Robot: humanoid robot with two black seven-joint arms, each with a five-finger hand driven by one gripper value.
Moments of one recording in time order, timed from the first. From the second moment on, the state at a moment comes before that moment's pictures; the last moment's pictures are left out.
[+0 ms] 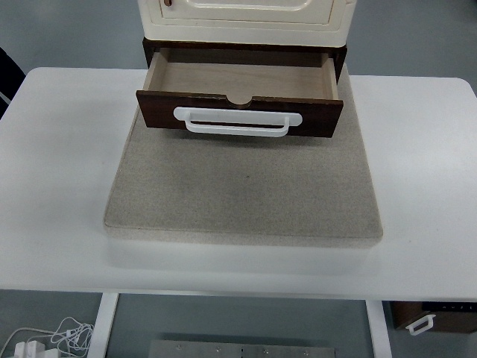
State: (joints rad) left arm -1.12 0.52 -1.14 -0.53 -0.22 -0.29 -0.01; right arm -0.01 0.00 -0.01 0.18 -0.10 -0.05 0.03
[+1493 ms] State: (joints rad) left arm -1.68 0.84 -0.11 -1.71 0.10 -0.30 0.09; right arm -0.01 0.00 -0.01 0.18 -0.10 -0.05 0.03
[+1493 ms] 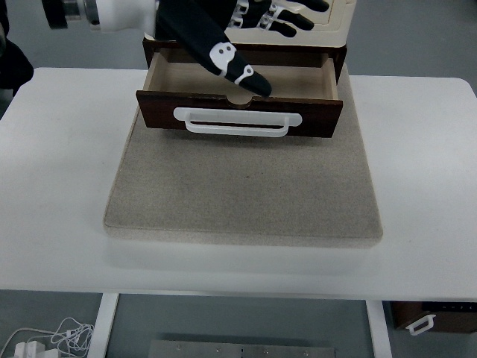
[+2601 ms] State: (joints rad) left arm -1.68 0.59 0.19 -1.58 0.29 -0.46 0.44; right arm -0.01 0.00 -0.01 0.18 -0.10 -0.05 0.03
